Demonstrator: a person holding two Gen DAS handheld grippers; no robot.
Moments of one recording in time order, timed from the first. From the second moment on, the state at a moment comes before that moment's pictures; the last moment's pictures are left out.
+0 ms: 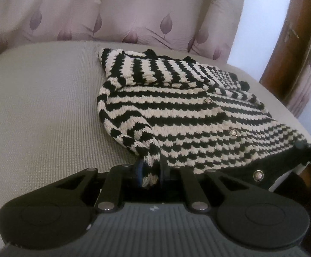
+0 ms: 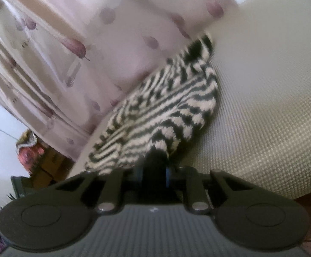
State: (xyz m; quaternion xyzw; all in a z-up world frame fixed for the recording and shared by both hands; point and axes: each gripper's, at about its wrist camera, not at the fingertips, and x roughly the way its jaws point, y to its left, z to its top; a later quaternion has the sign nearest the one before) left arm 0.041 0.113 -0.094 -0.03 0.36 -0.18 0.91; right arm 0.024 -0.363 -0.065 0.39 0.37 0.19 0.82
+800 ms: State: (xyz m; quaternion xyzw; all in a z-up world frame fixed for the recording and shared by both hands) left arm 0.052 0.113 -0.058 -0.08 0.31 -0.17 0.93; right arm 0.039 -0.376 -0.044 0.45 0.31 0.20 0.81
